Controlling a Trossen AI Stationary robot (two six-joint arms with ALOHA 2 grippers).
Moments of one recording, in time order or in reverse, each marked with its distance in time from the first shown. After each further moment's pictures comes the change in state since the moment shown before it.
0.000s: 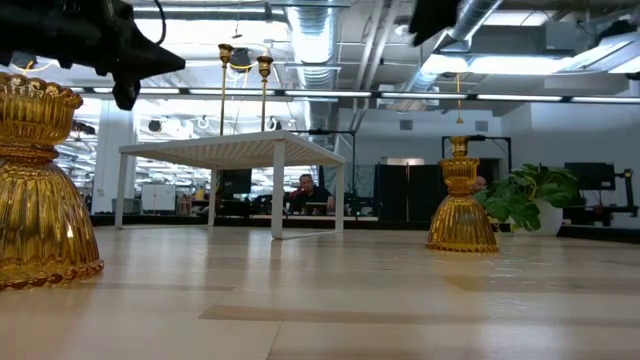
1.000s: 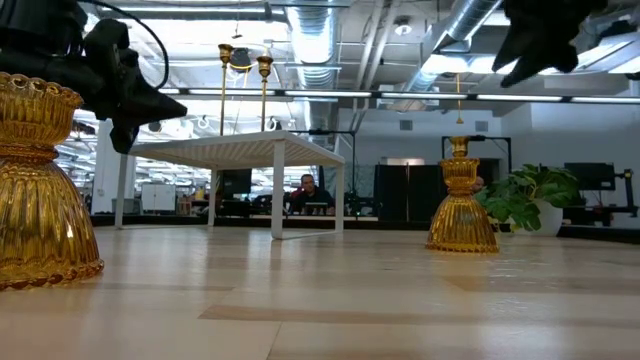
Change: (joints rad) left arm 0.000 0.000 -0.205 0.151 -0.023 -0.095; right arm 0.281 -0.716 -0.939 0.341 0.263 0.612
